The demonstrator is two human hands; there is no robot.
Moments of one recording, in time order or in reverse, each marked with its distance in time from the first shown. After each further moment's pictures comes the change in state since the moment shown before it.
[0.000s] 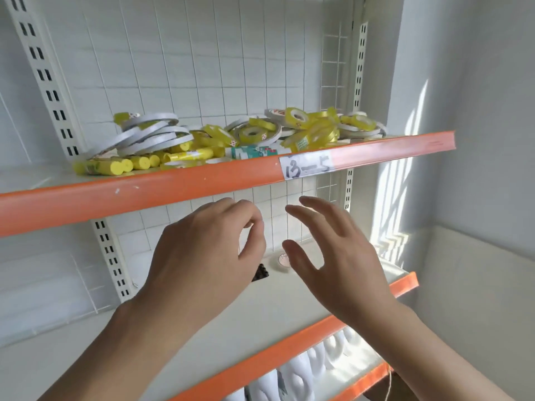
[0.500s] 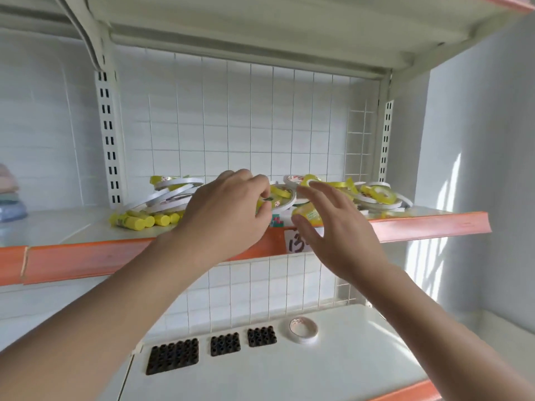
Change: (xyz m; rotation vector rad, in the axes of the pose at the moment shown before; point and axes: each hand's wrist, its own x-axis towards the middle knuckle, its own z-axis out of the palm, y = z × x) left_hand 0.122 0.006 -0.014 0.274 -0.034 -0.050; right_hand 0.134 0.056 -0.005 0.015 -0.047 -0.133
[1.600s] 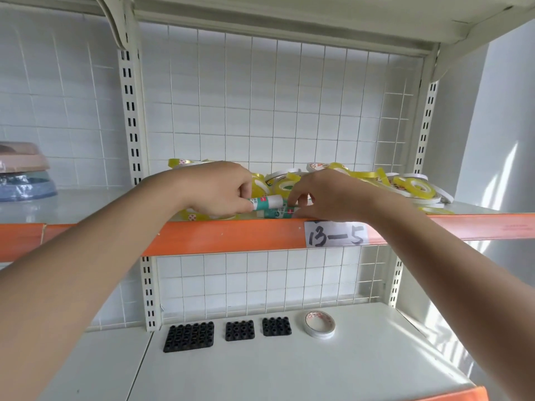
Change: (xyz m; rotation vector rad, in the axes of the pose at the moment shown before) left_hand 0.036 -0.056 0.002 -0.042 -0.545 -0.073; right_hand 0.085 0.016 0.027 -0.041 -0.610 -0.258
